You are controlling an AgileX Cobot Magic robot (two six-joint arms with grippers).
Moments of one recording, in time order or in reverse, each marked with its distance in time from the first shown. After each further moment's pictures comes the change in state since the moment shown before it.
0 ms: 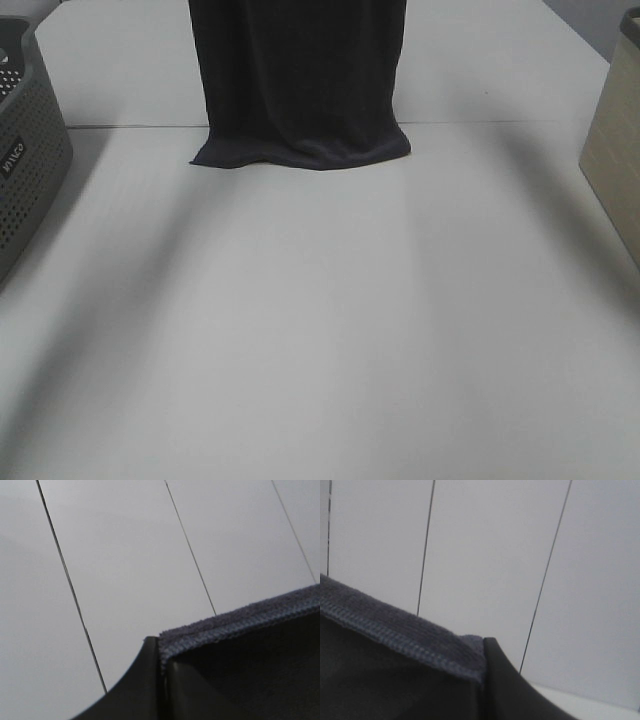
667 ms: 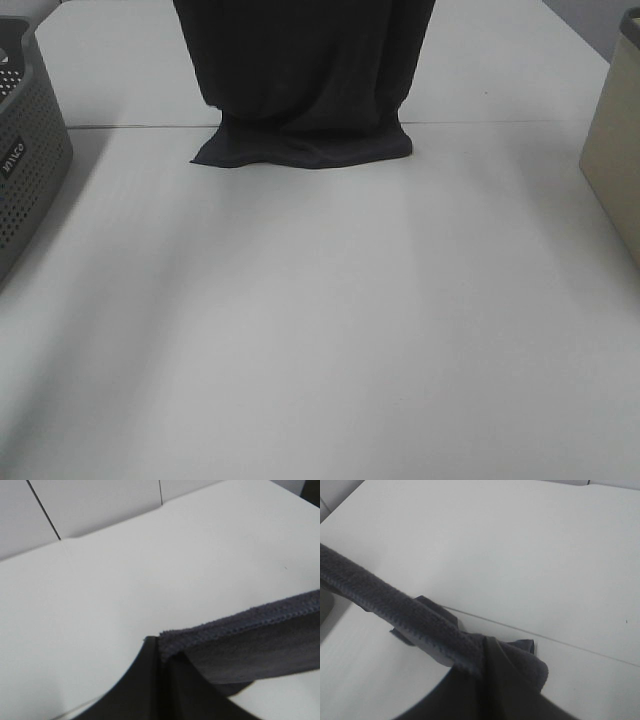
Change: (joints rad) left arm -0.060 -0.308 0.000 -0.355 1.297 0.146; right arm 0.004 -0.223 0.000 0.530 0.933 -0.286
